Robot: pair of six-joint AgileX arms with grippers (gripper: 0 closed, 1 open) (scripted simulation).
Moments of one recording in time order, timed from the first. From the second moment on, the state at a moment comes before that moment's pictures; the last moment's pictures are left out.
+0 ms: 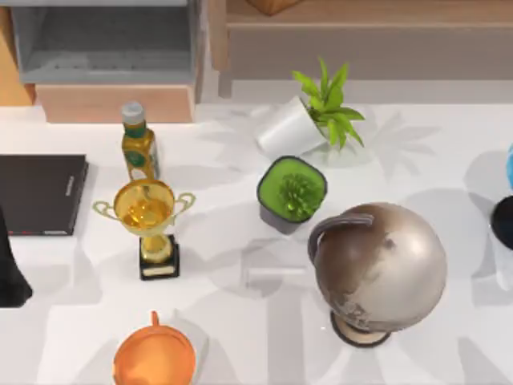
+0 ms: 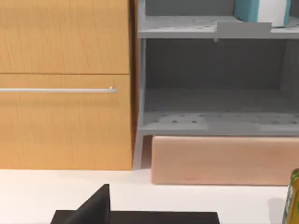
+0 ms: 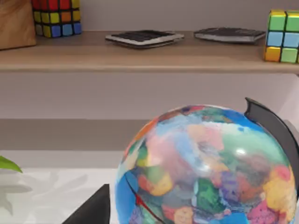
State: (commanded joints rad) left arm 0.00 0.00 0.00 0.00 0.00 0.00; right arm 0.00 0.00 0.00 0.00 0.00 0.00
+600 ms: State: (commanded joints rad) left arm -0.07 0.38 0.32 0.16 -0.06 0.00; right arm 0.00 0.00 0.00 0.00 0.00 0.00
